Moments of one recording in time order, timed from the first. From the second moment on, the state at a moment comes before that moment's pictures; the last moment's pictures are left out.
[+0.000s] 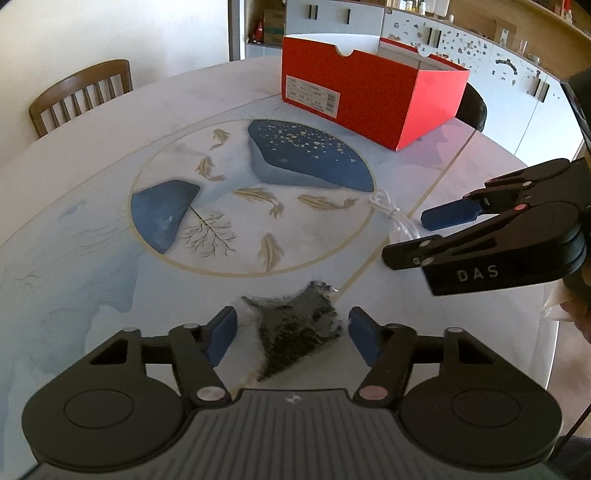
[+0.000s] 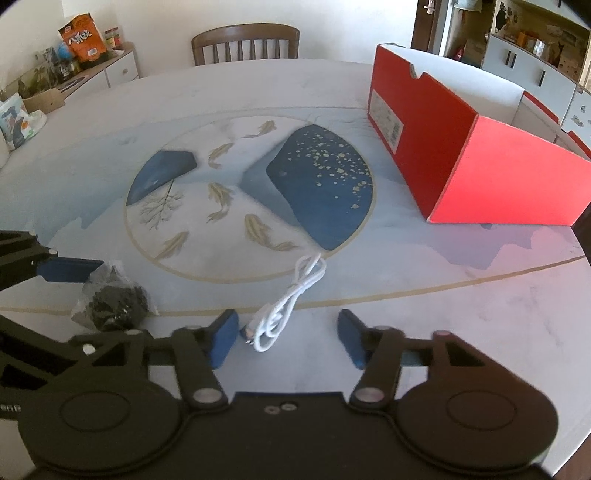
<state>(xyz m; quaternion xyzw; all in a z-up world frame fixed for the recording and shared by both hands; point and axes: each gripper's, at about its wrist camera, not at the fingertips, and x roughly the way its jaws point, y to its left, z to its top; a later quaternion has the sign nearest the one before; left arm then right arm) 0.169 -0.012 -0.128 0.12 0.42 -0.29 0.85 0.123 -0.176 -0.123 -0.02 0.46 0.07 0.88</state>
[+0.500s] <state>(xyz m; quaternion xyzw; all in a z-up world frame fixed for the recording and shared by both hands) 0.178 -0.007 -0.121 0.09 0.43 -0.29 0.85 0.116 -0.195 -0.115 0.00 0.45 0.05 0.89</state>
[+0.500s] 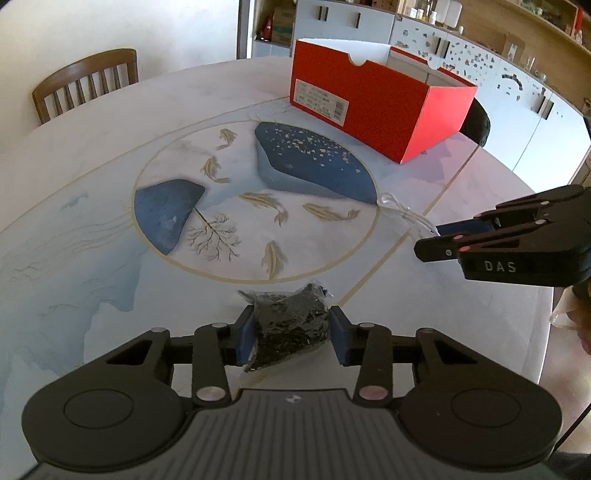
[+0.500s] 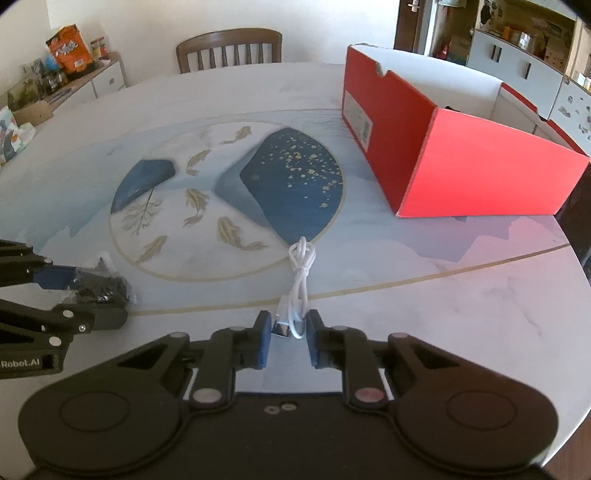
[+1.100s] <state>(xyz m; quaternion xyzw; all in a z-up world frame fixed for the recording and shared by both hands) 0.176 -0.032 -0.096 0.08 0.42 -0.33 0.85 0.085 -0.237 -0.091 0.06 0.42 0.03 0.90</state>
